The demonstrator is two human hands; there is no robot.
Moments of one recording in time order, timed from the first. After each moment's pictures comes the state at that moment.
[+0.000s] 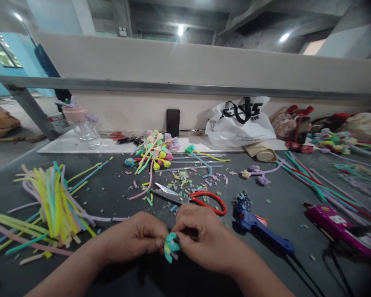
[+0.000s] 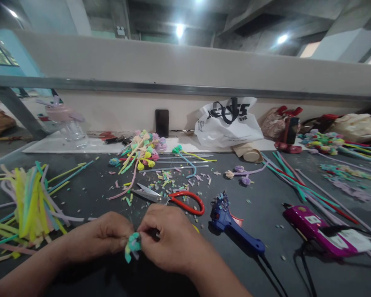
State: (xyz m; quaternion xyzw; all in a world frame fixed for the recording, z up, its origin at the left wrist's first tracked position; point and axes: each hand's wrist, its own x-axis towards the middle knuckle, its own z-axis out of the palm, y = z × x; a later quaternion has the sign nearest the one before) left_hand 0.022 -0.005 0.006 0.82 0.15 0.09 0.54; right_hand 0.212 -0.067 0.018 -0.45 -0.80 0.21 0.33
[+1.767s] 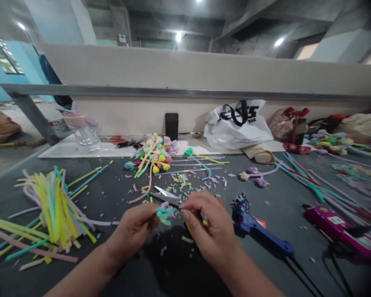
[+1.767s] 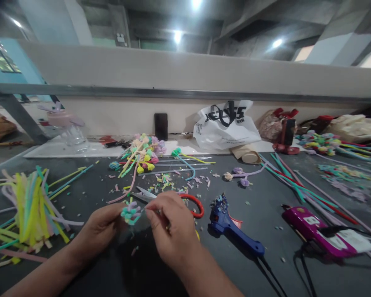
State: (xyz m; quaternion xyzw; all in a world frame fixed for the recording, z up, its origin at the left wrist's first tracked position) left_hand 0.025 -0.006 -0.013 0.83 0.28 0.36 0.32; right_hand 0.211 -0.065 0.015 -0.46 -0.71 0.09 0.52
